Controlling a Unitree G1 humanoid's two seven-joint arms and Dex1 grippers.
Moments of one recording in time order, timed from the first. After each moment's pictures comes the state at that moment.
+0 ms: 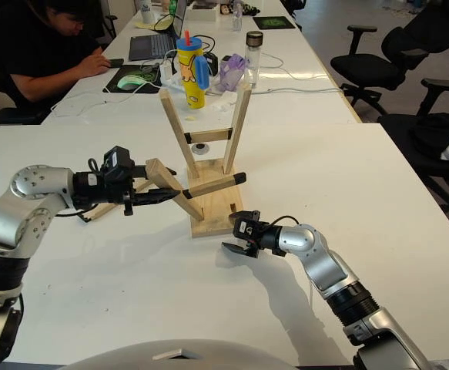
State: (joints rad) left arm -0.35 0.74 -0.15 -0.18 -0.48 0.45 -1.03; right arm -0.19 -0.55 0.44 0.01 -0.06 0.11 0.79
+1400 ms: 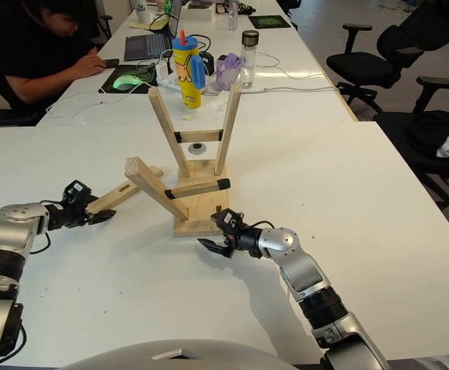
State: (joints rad) left arm -0.42 0.76 -0.06 0.70 -0.09 0.27 -0.95; right arm -0.14 -0.32 0.33 -0.06 0.17 0.39 0.77
